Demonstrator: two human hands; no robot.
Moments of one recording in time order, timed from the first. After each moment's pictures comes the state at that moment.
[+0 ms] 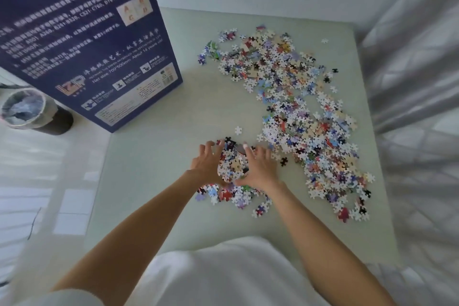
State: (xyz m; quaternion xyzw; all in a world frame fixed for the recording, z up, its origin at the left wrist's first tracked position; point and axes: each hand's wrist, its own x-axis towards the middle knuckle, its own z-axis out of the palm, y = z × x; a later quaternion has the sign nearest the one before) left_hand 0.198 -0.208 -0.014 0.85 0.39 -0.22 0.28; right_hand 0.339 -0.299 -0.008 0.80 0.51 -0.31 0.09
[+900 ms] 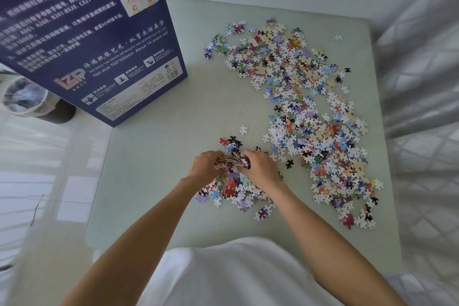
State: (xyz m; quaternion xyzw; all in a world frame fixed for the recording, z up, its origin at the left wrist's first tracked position) left_hand 0.185 -0.208 -0.017 0.79 0.46 -0.10 0.38; right_hand 0.334 -0.288 -0.012 0.79 0.55 -0.28 -0.06
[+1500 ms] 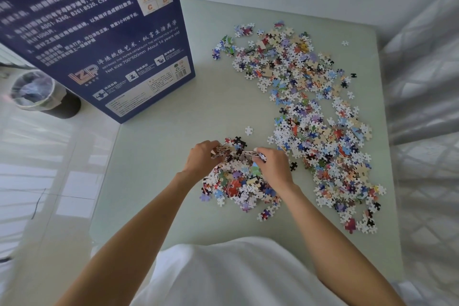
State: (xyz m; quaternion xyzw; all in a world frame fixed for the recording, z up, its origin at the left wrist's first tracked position) left_hand 0.172 -0.192 -0.002 0.78 0.49 -0.02 0.38; right_hand 0.348 -0.292 0.001 0.81 0.51 -0.25 -0.16
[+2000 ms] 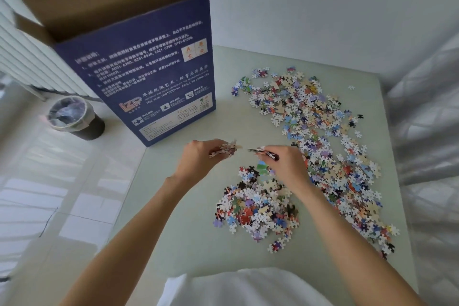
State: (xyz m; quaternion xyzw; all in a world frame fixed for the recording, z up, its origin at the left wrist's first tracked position) left_hand 0.139 -0.156 0.106 0.84 0.43 0.17 0.29; right_hand 0.347 -0.239 0.102 0.73 0.59 -0.23 -0.26
